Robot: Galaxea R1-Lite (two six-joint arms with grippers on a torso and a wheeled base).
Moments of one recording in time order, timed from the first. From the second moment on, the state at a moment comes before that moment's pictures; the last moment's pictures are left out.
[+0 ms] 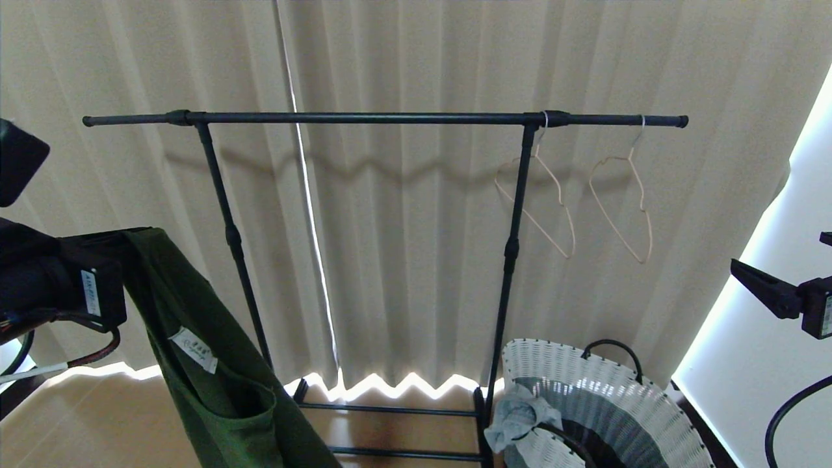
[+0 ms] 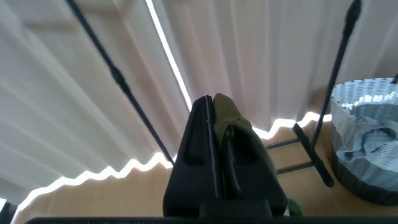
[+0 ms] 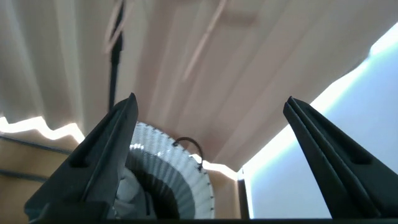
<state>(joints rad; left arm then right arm) -0.28 1.12 -0.74 -0.17 0.12 0.23 -0.05 1.14 -0.54 -0.43 -0.01 -0.30</state>
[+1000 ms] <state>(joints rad) -0.29 1.12 -0.74 -0.17 0.12 0.23 -0.08 1.14 -0.54 -0.43 -0.01 -0.30</state>
